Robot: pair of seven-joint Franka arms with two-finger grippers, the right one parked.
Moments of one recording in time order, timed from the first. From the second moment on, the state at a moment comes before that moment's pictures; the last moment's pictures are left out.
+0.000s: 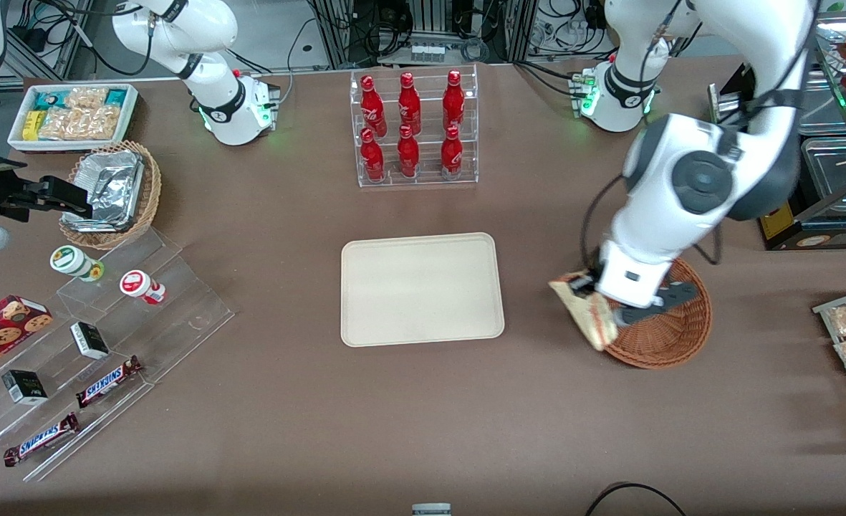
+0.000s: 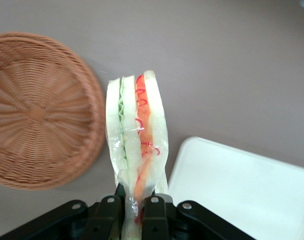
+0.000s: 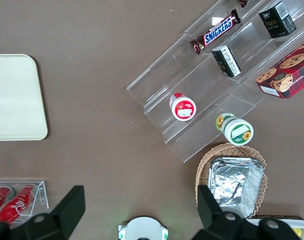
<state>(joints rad) -0.23 0.28 -0.21 -1.66 0.01 2.00 -0.75</state>
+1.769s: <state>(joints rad) -0.67 0.81 -0.20 -1.37 0.11 2.15 -0.78</state>
